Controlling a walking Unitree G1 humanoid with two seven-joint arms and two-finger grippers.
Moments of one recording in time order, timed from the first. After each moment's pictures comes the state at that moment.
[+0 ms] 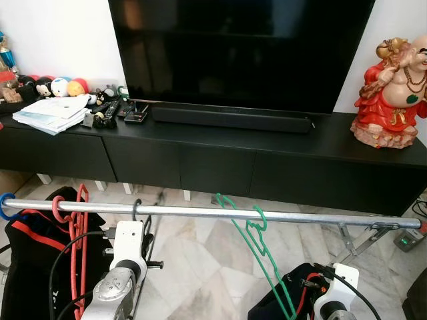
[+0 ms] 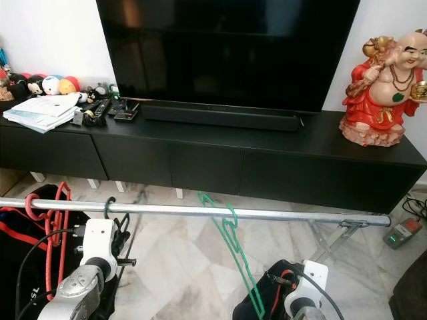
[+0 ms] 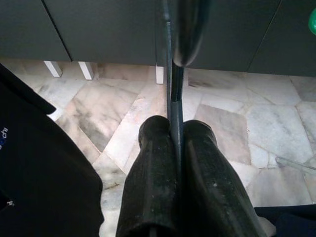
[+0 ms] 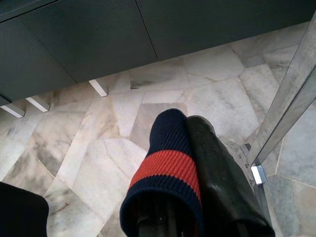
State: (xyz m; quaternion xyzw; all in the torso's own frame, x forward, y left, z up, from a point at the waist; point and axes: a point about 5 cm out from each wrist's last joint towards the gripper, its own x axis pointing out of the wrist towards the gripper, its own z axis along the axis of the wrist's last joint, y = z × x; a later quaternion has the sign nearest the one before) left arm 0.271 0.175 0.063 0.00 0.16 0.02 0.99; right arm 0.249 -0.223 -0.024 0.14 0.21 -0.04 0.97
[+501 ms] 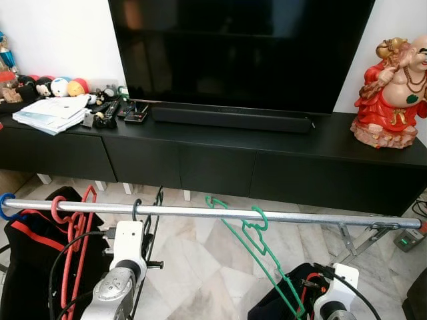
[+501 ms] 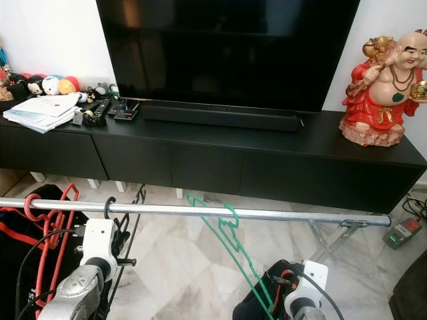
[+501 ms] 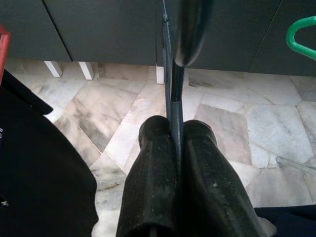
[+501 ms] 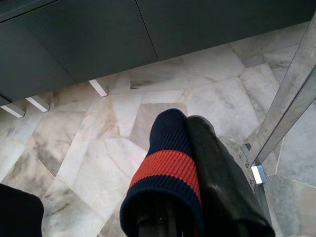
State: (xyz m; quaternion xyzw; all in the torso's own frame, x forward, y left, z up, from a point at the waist) left arm 0.271 0.175 0.063 0.00 0.16 0.02 0.99; right arm 0.249 -0.223 -0.024 0.14 0.21 -0.04 0.97
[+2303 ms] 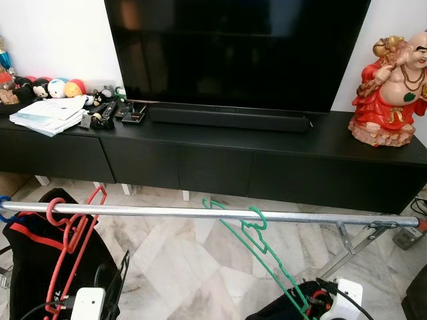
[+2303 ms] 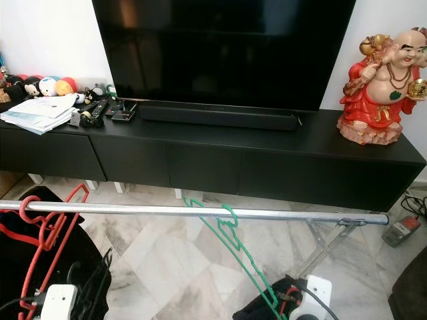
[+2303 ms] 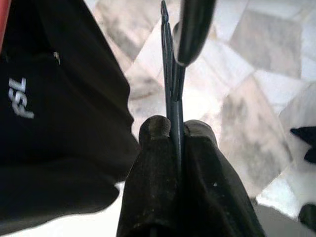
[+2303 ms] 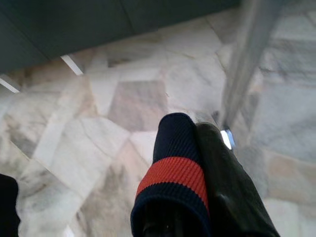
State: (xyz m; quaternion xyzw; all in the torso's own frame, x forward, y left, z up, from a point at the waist) left arm 0.181 0.242 -0.030 0.02 0.31 0.06 0.95; right arm 0.216 -0.233 -0.047 0.11 0.27 -0.09 0.95
